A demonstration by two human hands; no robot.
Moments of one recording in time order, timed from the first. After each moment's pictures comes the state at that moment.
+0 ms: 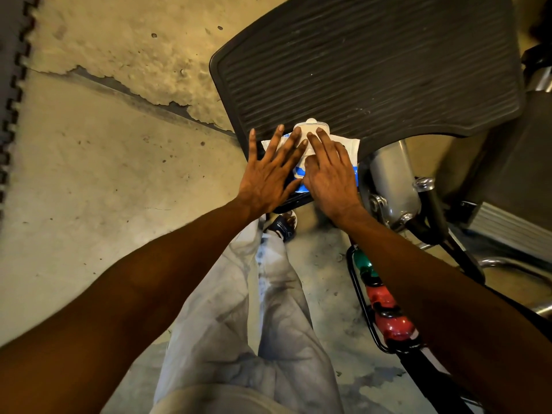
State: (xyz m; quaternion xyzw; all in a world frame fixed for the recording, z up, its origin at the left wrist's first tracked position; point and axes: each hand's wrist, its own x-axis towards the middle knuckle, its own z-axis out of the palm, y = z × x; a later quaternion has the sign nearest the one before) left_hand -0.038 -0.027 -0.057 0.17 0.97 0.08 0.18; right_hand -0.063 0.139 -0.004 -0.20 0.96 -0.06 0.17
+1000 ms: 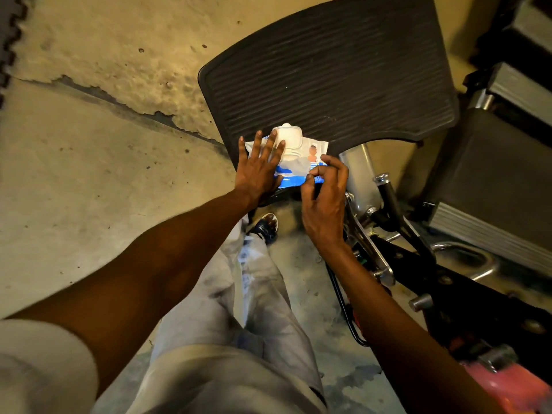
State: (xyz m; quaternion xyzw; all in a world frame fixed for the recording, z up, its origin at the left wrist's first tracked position) left_hand -0.047 -0.002 -0.023 0.11 0.95 0.04 0.29; right_hand -0.001 0.144 0.090 0.07 0.91 -0.41 0.02
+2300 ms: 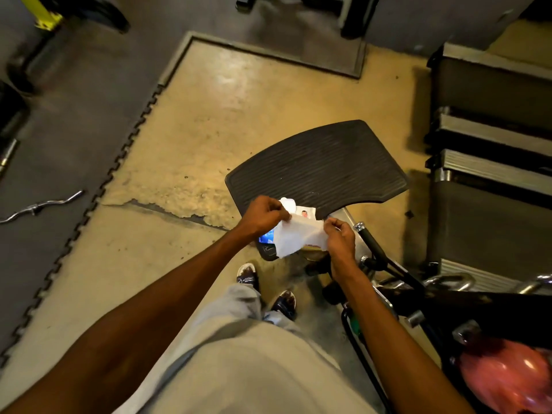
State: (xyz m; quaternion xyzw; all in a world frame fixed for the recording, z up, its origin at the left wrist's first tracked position) left_hand -0.024 -0.011 0.196 -0.11 0.81 0.52 0.23; right_hand 0.023 0.174 0.193 0.40 0.69 -0.60 0.10
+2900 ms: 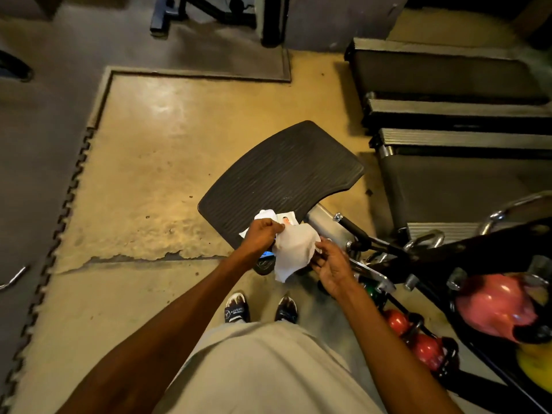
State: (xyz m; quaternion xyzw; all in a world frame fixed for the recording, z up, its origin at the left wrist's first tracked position) left_hand -0.021 -0.011 0.195 -0.12 0.73 0.59 0.33; right_hand 0.068 0.146 0.194 0.49 0.42 -0.76 0.03
